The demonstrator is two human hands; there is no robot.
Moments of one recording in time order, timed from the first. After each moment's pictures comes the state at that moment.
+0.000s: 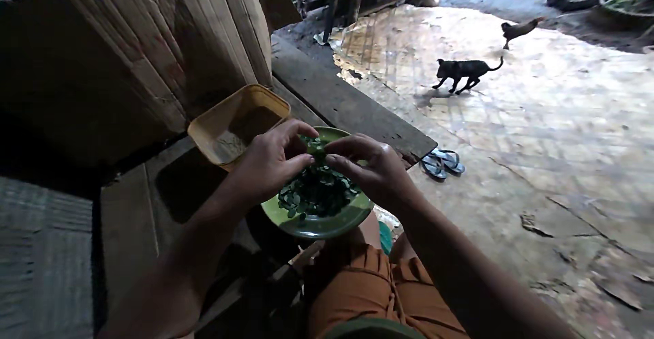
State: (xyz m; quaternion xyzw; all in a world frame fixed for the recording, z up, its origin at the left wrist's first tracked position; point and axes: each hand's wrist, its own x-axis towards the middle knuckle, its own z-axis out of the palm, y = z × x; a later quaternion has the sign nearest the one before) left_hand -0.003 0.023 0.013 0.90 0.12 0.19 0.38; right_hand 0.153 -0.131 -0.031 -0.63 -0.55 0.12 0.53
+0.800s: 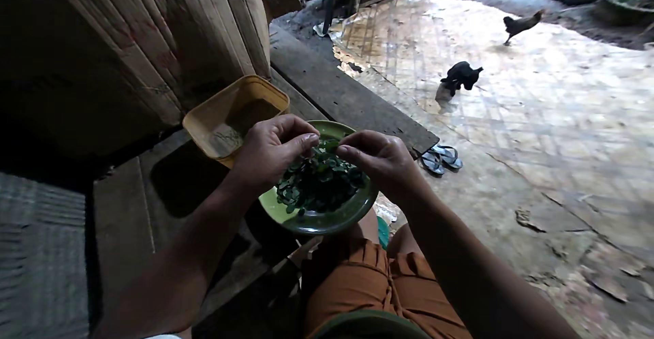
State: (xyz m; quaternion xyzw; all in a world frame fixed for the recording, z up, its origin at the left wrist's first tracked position) left_hand 0.006 0.018 0.008 0.81 0.16 0.24 0.50; right_hand 0.164 -0.133 -0.039 -0.63 -0.47 0.20 0.58
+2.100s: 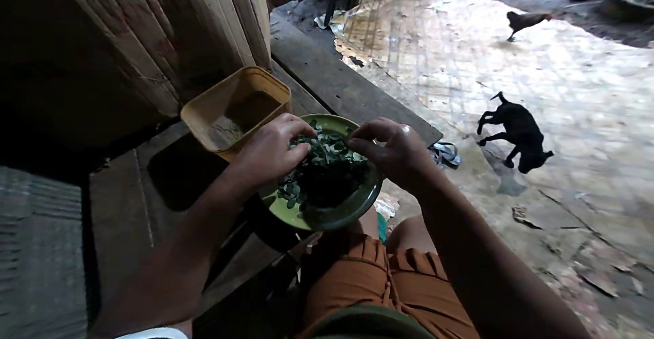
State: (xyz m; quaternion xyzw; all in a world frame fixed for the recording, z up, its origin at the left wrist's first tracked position) left_hand 0.006 0.037 -0.002 0.95 0.14 0.12 0.24; right_hand 0.185 -0.136 -0.038 -0.71 -0.54 0.10 0.45
